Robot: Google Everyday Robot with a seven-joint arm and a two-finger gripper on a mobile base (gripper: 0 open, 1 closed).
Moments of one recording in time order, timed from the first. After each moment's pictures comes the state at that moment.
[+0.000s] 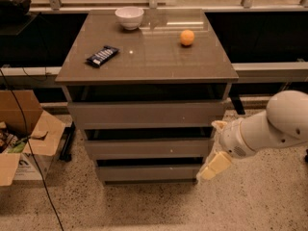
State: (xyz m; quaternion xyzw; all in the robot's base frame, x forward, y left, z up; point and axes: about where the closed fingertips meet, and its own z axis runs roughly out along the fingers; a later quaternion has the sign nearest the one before) arm 0.478 -0.163 0.707 -0.52 0.80 0.16 0.27
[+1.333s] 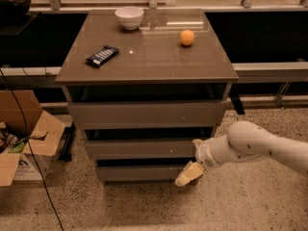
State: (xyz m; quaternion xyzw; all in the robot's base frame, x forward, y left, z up) arm 0.525 -0.128 0.555 -0.48 0.81 0.21 0.26
